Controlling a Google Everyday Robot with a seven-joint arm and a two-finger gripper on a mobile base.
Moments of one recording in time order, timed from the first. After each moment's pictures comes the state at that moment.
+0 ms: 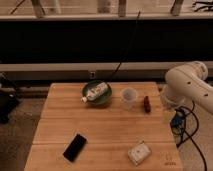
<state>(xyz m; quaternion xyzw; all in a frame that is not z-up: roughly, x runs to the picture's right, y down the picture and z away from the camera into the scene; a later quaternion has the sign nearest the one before) 0.285 0.107 0.684 -0.28 0.02 0.02 0.96</state>
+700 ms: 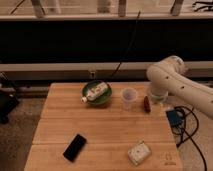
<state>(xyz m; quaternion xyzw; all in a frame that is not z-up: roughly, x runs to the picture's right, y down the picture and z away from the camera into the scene) 0.234 0.084 0.720 -0.28 0.02 -0.04 0.96</state>
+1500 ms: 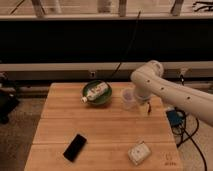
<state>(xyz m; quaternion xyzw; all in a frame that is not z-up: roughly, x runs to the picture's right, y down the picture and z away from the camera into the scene) 0.188 0.094 0.772 -0.29 0.00 -0.12 0.95</state>
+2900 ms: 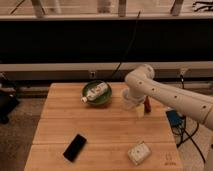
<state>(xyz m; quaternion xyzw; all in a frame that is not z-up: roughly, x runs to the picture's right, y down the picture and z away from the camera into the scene) 0.177 0.109 0.815 -0.30 -0.02 -0.17 0.94</state>
